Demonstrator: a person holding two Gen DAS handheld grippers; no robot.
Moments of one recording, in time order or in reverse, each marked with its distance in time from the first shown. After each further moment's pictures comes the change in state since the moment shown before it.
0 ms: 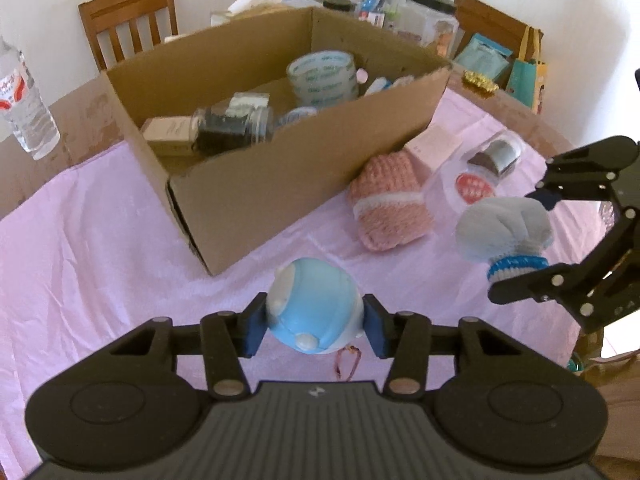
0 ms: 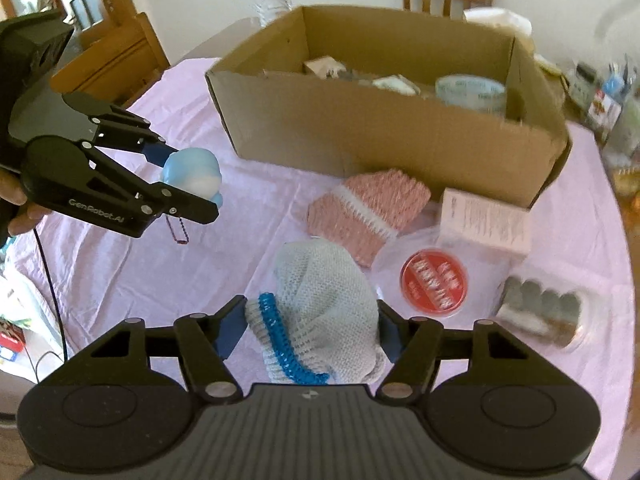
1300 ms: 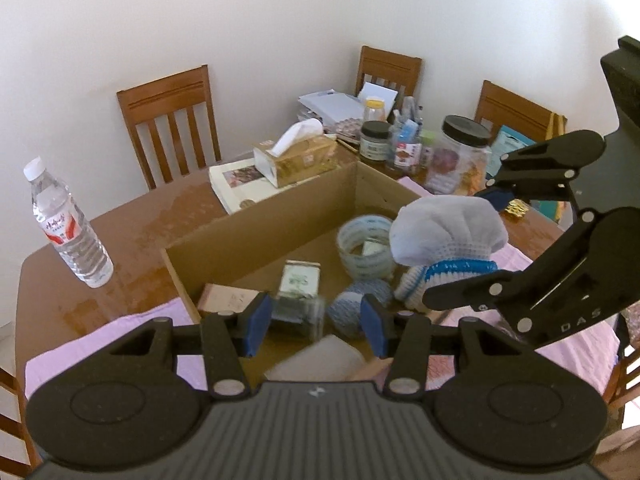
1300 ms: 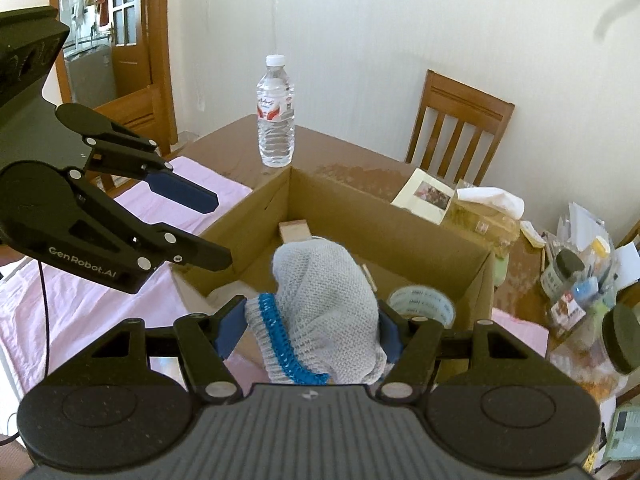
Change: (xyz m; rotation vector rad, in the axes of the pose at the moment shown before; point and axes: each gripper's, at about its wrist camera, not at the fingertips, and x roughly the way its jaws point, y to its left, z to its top) left arm -0.048 0.021 0.110 -0.010 -0.242 0.115; right arm -0.044 -0.022 0.137 -0.226 -0.223 -0.072
